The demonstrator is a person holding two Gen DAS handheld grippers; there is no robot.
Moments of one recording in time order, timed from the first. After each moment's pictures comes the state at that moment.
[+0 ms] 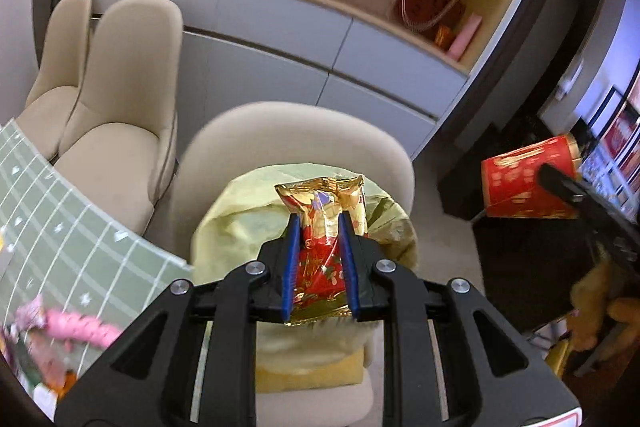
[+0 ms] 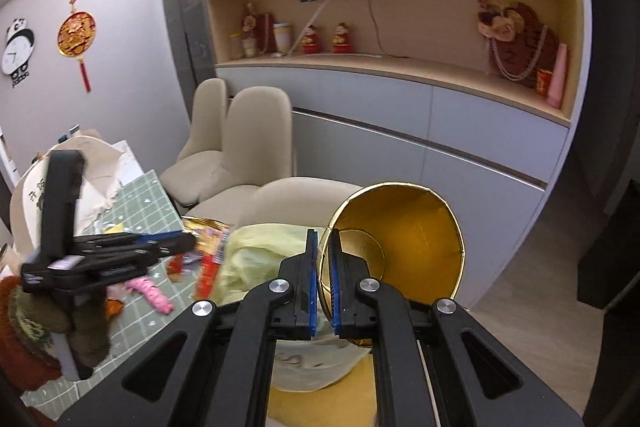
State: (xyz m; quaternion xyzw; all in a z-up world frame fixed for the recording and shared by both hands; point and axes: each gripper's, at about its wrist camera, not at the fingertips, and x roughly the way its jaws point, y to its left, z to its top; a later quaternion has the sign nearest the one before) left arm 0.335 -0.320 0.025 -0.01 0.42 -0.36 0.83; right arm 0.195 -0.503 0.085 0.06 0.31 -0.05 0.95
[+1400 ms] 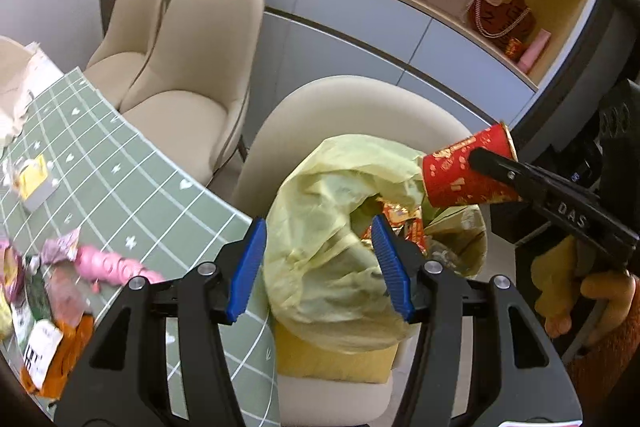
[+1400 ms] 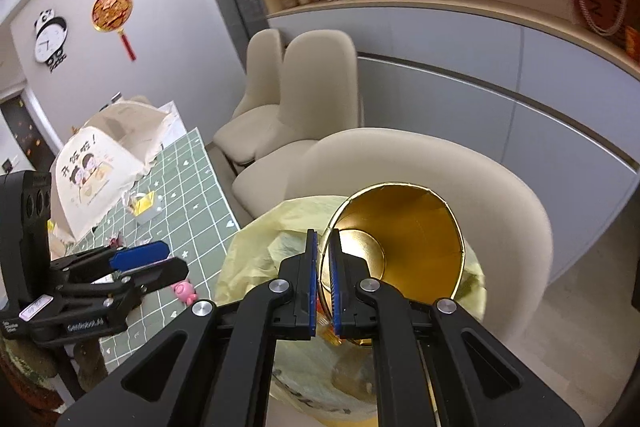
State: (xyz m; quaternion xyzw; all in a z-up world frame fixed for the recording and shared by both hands) left arm 0.317 -0.267 0.004 -0.03 0.44 -0.23 0.87; right arm 0.308 -0.462 0.008 0.09 0.40 0.10 0.91
